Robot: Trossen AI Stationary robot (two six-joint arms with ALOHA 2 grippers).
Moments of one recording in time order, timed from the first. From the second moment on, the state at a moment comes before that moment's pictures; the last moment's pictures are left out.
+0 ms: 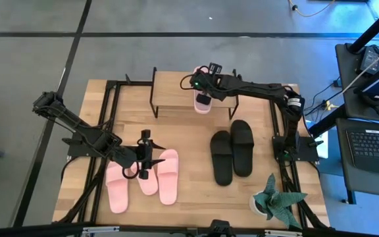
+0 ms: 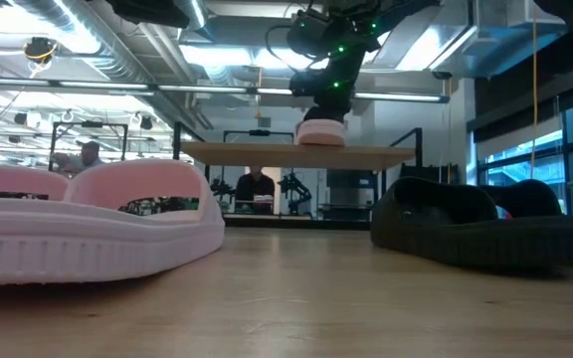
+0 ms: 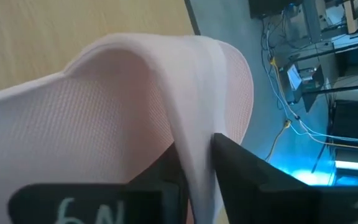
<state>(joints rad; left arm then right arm) -0.53 1.12 0.80 -0.28 -0.61 -0.11 -0.37 1.93 1.67 -0.70 0.68 -0.32</state>
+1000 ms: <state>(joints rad) -0.53 1.12 0.80 -0.28 -0.61 -0.11 -0.34 1.93 1.74 -0.76 0.75 -0.37</state>
